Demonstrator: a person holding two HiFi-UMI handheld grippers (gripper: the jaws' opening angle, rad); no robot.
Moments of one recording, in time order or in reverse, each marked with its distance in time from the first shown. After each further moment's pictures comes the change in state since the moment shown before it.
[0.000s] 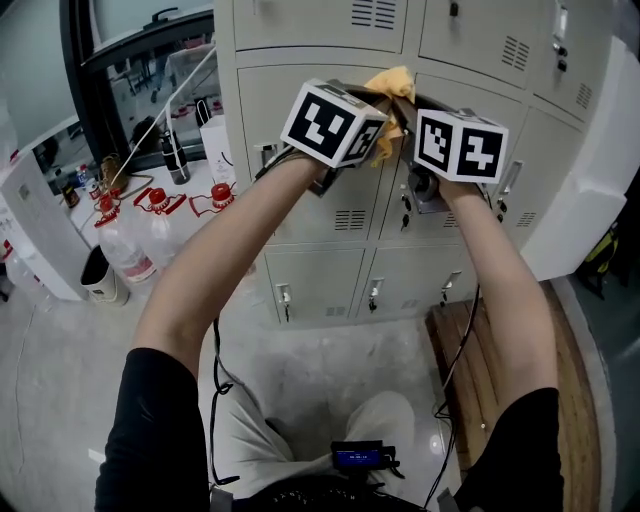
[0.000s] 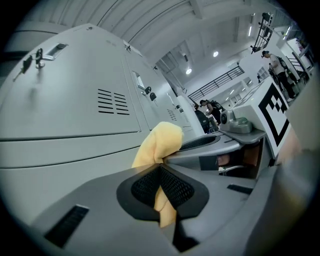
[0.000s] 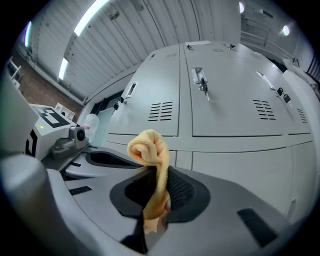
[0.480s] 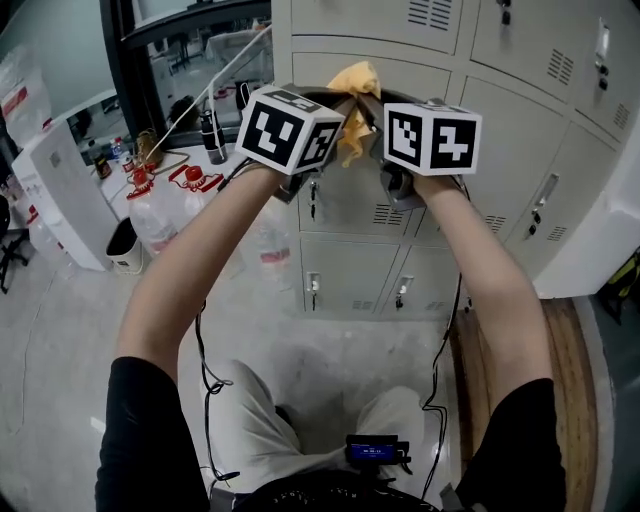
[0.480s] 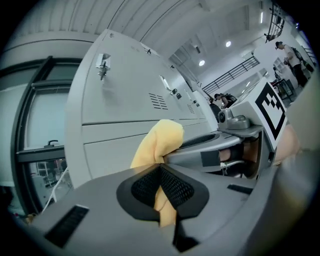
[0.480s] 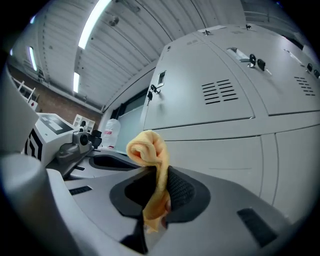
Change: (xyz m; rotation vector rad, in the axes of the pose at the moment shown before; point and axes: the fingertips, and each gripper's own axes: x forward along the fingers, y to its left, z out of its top) left arm -0.105 0.069 -0.056 -0.049 0.082 0.170; right arm 0.044 0.133 -0.008 0.036 0.015 0.252
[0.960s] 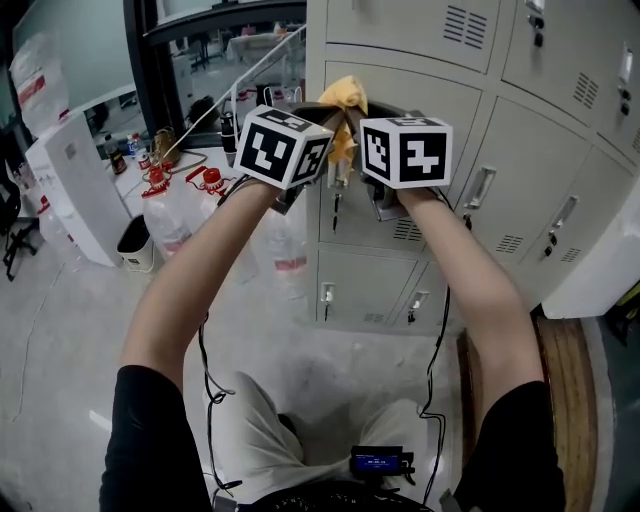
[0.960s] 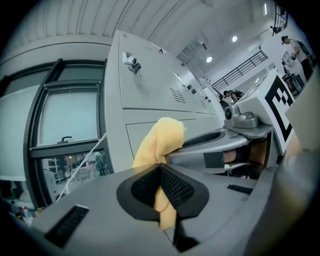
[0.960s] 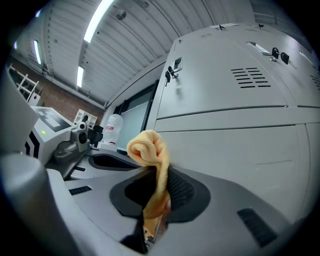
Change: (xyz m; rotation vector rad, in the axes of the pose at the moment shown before) left arm -0.023 0.060 -0.038 -0.025 0.014 0.110; right arm 0.056 0.043 -0.015 -0.050 0.016 0.010
